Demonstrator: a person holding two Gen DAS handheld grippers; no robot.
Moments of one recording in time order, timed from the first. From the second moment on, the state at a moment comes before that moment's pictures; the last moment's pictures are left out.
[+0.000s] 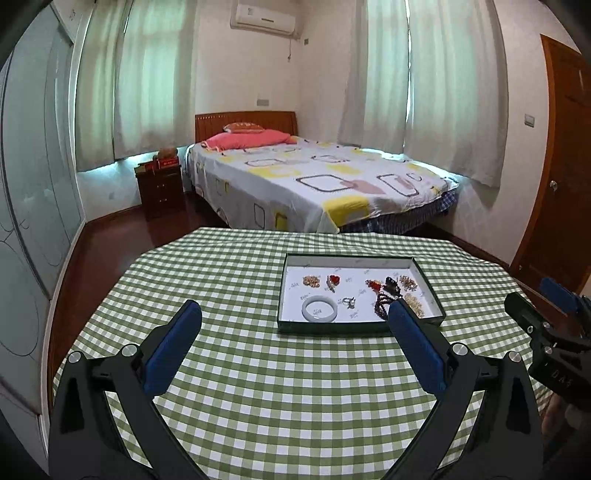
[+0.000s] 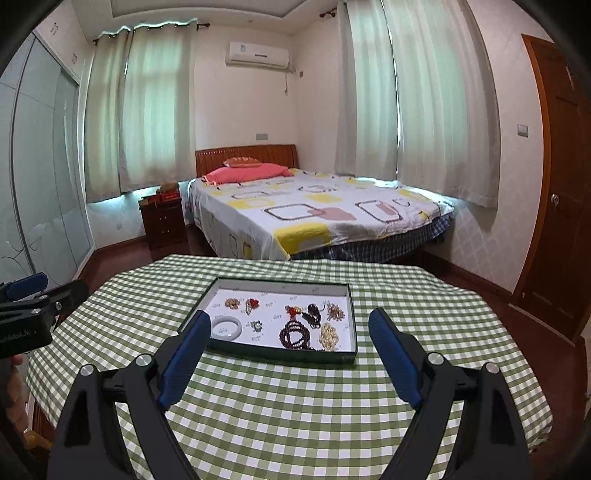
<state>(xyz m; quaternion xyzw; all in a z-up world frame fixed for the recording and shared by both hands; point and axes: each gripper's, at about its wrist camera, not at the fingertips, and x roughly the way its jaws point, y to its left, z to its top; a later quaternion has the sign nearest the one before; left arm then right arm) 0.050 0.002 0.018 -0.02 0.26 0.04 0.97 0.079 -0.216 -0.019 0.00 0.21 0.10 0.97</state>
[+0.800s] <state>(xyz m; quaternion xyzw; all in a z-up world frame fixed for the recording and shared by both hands) 0.024 -0.001 0.031 -0.02 0.23 0.03 0.97 0.055 -0.216 -0.001 -0.01 0.17 0.09 0.98</state>
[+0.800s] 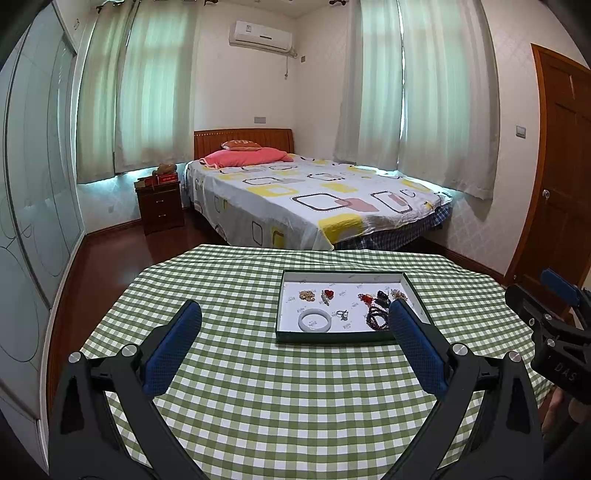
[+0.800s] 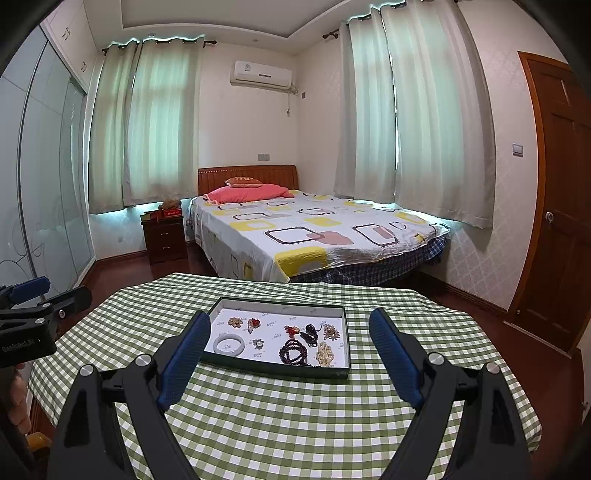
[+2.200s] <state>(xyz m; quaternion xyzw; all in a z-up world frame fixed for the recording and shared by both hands) 0.022 -0.002 0.030 -0.02 0.22 0.03 0.97 0.055 -0.219 0.001 -0.01 0.17 0.09 0.98</state>
